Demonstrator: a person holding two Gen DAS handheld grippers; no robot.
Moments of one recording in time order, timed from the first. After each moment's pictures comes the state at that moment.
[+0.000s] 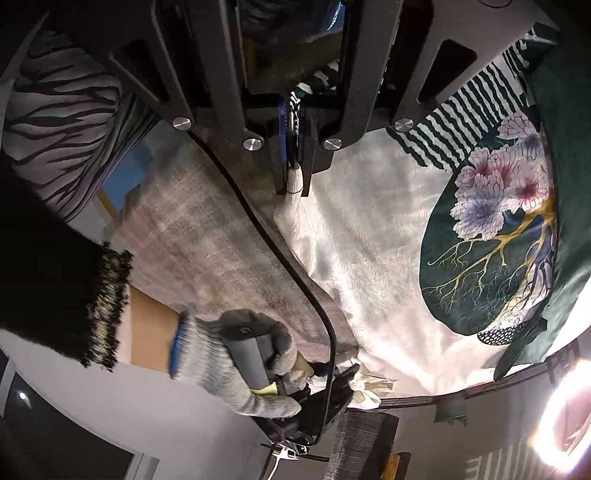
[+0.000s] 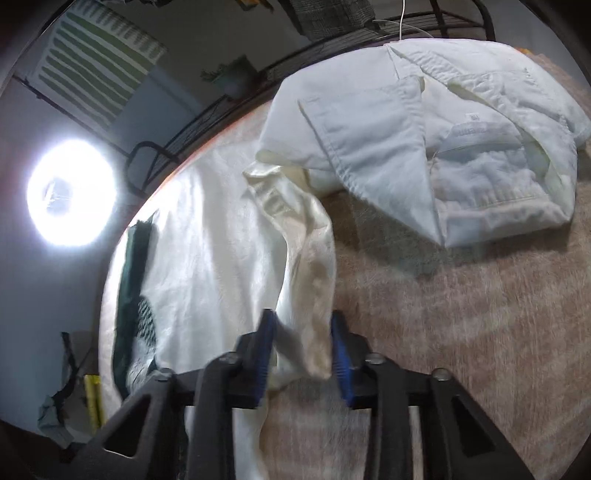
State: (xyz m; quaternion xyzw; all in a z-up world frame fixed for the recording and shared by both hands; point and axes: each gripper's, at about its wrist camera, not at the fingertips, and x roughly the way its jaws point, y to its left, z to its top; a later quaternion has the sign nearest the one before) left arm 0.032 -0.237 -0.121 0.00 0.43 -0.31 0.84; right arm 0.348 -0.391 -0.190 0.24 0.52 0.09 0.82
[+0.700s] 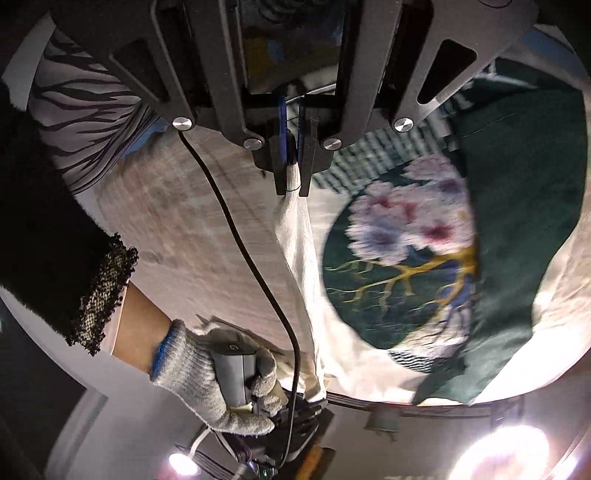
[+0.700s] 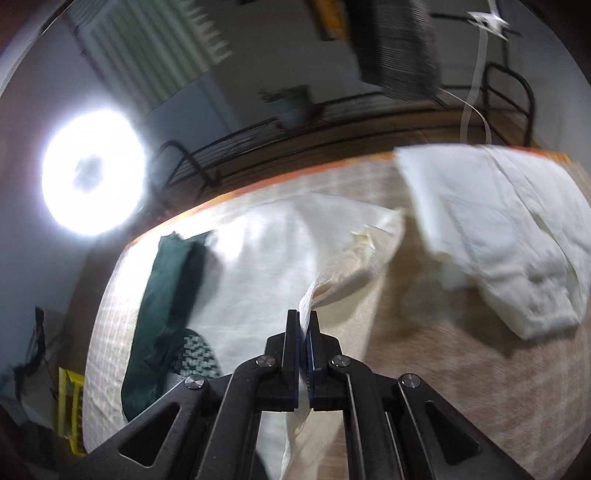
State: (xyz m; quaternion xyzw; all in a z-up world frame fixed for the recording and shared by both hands) left arm 0.035 -0.147 -0.115 -0.12 0.43 -0.24 0.86; right arm 0.383 -0.273 -0.113 0.14 0.46 0.10 0.87
